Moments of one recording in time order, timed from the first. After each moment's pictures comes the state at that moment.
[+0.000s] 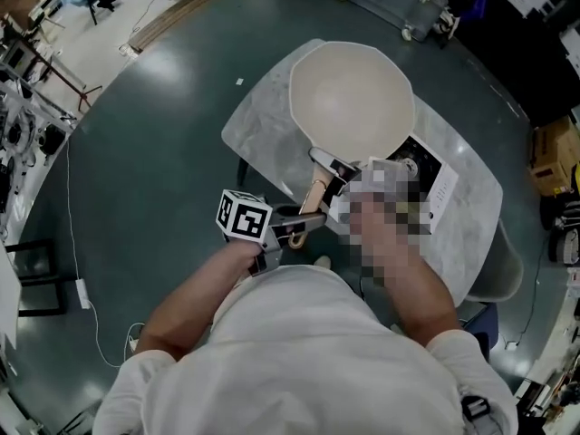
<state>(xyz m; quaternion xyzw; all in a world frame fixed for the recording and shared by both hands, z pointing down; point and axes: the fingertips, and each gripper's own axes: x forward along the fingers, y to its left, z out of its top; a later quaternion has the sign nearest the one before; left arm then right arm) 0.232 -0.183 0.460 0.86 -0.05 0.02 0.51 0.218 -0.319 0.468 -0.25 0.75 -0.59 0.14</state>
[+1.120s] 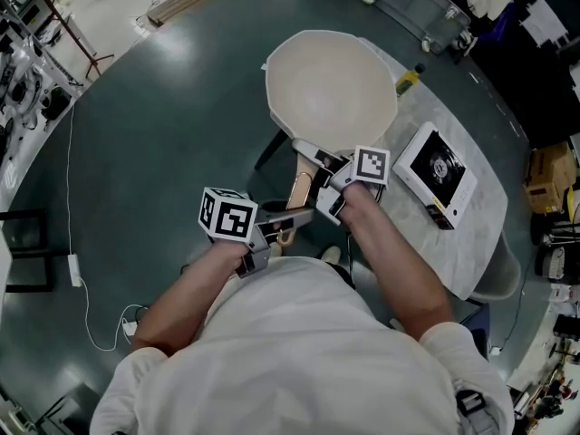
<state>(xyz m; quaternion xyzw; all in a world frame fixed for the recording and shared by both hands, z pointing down) -0.008 -0.137 0.456 0.86 -0.11 -0.03 0.51 -0.046 -0.267 0.466 -0.19 0.77 -0.60 0.09</state>
